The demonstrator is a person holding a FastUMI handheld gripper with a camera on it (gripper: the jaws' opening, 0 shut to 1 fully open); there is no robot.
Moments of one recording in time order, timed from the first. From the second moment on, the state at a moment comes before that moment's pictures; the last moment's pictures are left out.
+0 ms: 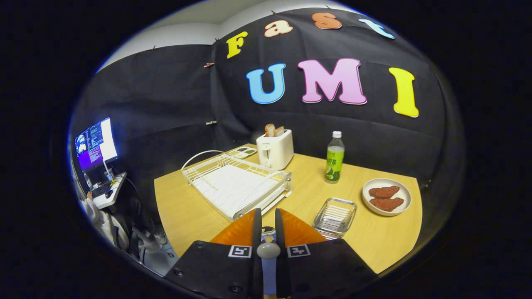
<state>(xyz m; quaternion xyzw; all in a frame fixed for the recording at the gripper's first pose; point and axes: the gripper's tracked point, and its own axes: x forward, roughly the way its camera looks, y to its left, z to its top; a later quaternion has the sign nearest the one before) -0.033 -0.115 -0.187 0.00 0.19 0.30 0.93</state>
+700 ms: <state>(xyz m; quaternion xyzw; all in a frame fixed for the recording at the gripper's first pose) -0.052 -0.109 -0.261 -0.03 0.25 0.32 0.91</state>
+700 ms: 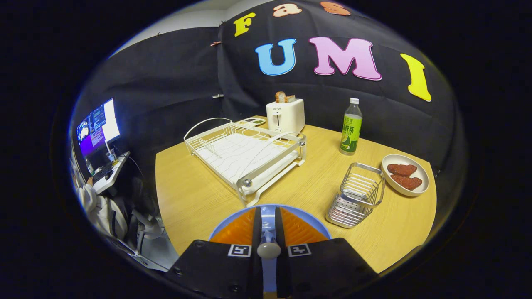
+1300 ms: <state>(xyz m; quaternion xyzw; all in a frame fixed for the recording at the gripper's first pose) -0.056 -0.130 -0.271 -0.02 0.28 0.29 0.91</state>
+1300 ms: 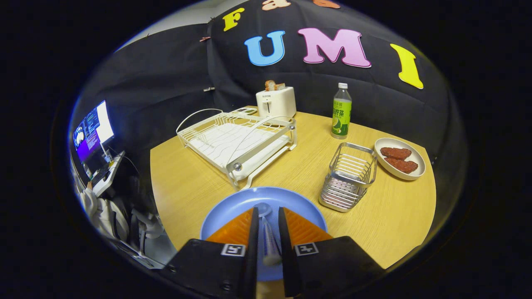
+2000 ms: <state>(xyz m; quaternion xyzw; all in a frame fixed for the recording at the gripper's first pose) -0.019 -0.173 -0.069 0.01 0.11 0.16 0.98</state>
